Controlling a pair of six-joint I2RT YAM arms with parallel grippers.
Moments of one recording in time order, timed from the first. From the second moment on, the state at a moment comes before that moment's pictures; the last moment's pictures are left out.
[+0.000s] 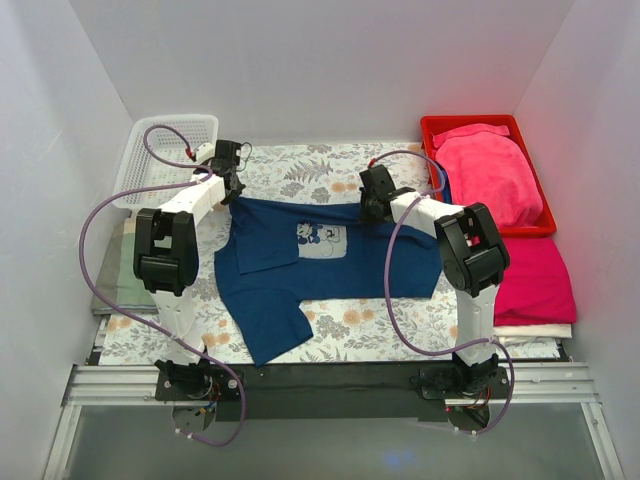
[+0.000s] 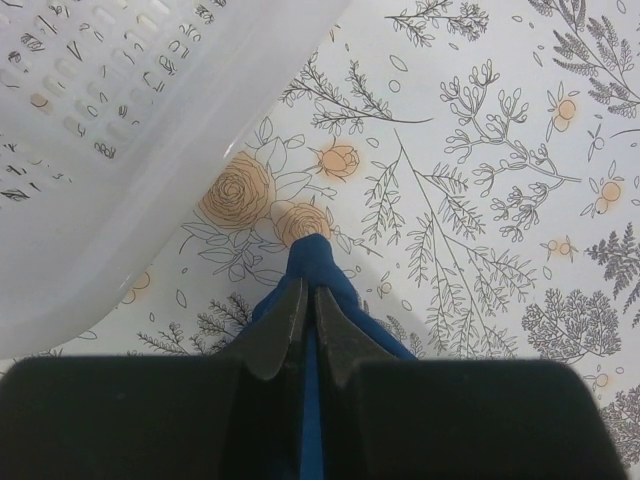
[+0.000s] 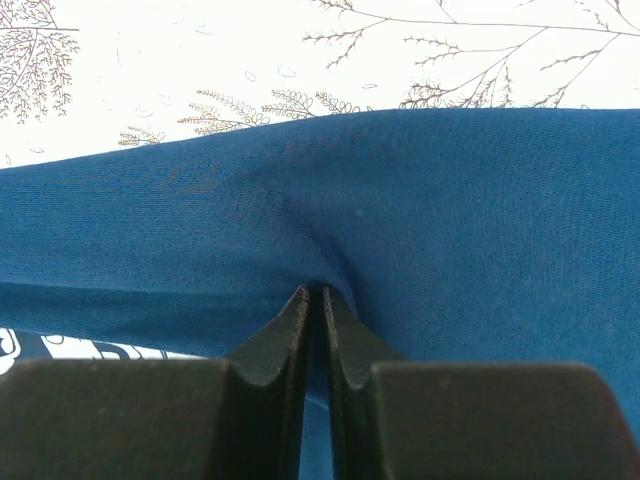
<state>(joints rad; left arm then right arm) -0.15 2.00 1.53 -0.44 -0.43 -0.74 0.48 2.04 1.38 -0.27 0.13 0.49</state>
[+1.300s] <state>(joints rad) -0.07 2.04 1.54 -0.26 -0.17 -0.69 0.47 2.04 1.38 -0.27 0.13 0.49</state>
